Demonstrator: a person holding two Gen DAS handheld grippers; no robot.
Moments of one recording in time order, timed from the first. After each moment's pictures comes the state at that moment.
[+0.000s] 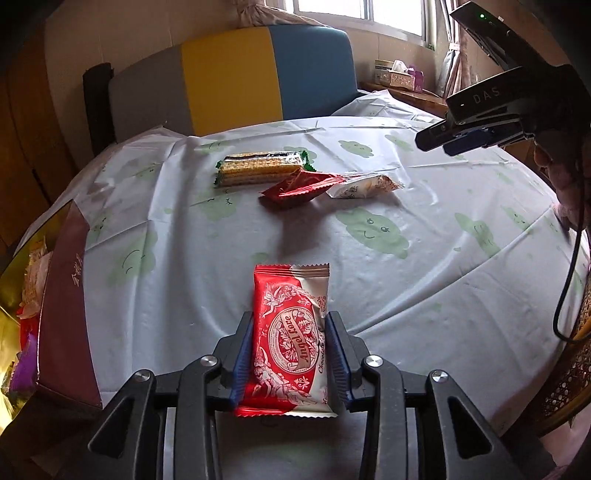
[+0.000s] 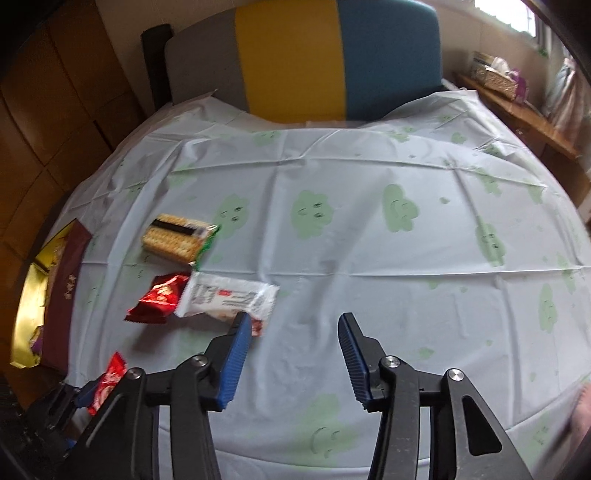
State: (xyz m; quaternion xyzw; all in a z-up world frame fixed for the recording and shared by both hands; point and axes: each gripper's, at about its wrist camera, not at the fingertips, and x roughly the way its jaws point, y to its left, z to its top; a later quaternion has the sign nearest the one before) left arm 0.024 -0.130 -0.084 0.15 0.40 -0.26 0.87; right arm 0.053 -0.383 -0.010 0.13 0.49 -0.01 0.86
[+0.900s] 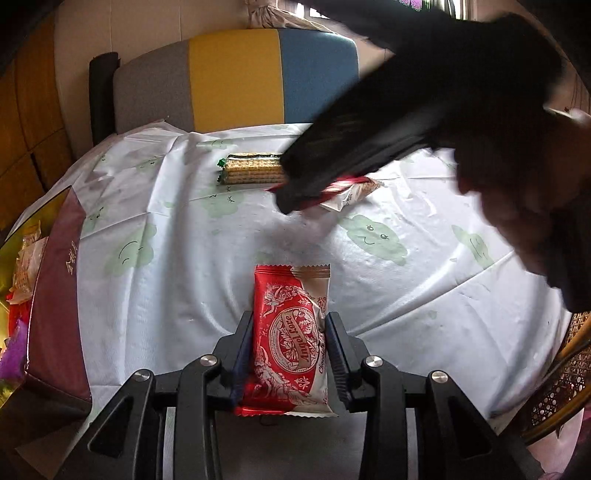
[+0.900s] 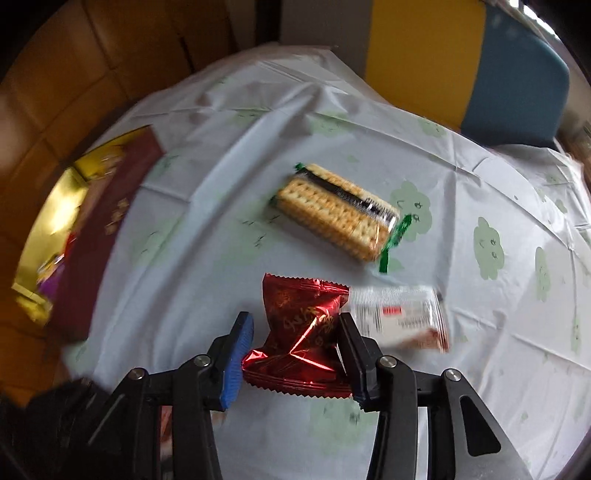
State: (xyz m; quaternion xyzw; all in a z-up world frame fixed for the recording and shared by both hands) left arm 0.026 -0.124 -0.084 0.11 0.40 -0.27 0.87; right arm 0.092 -0.256 -0.031 0.00 0.53 0.13 0.84
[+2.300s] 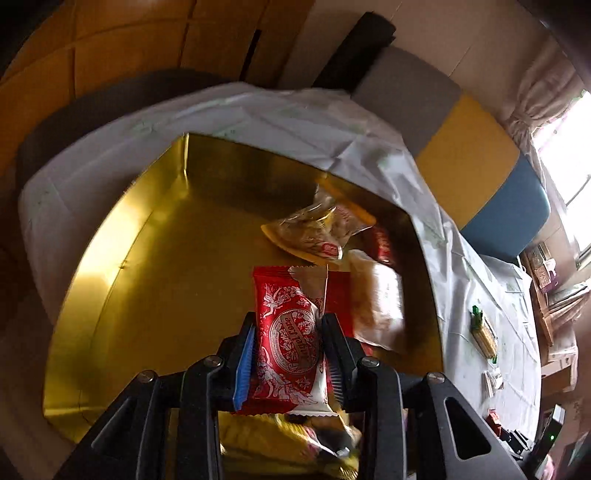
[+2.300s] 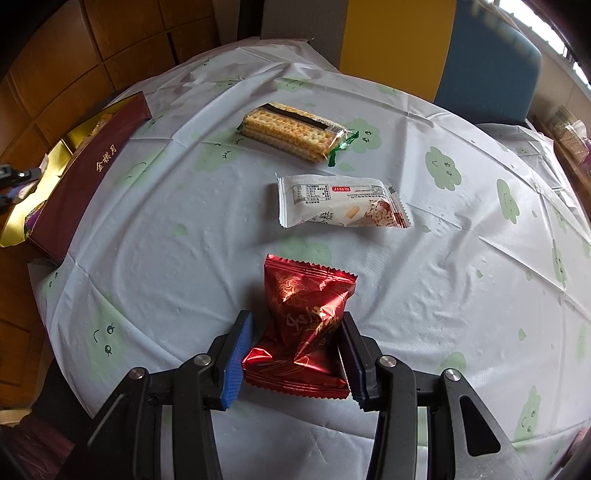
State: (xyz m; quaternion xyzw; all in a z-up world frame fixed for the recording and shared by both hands) left arm 0.135 0.165 -0.041 -0.21 0.47 0.00 0.86; right arm 0.024 -0.282 -0.060 -0.01 0.54 0.08 0.84
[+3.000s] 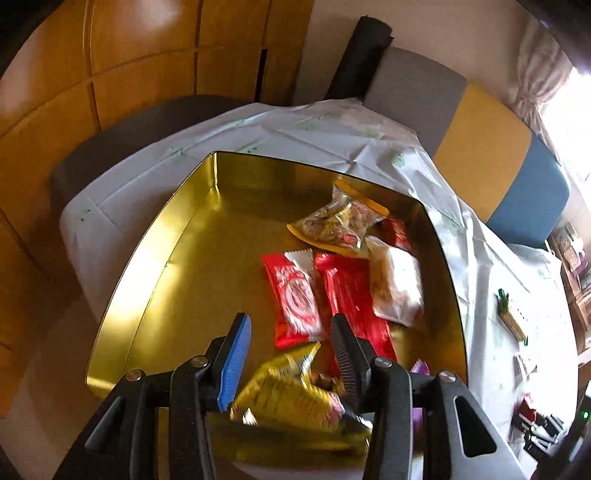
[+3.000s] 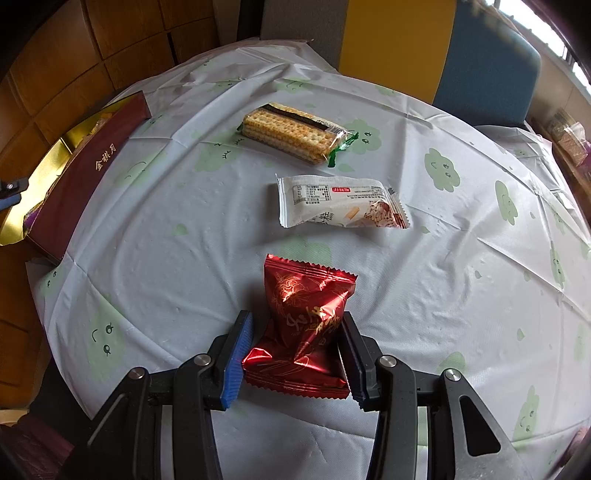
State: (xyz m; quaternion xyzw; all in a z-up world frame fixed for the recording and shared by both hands) left arm 0.087 0.148 -0.018 -0.13 0.45 0.07 0.88; right arm 0.024 -0.281 -0.061 -0.02 0.53 0.08 0.84
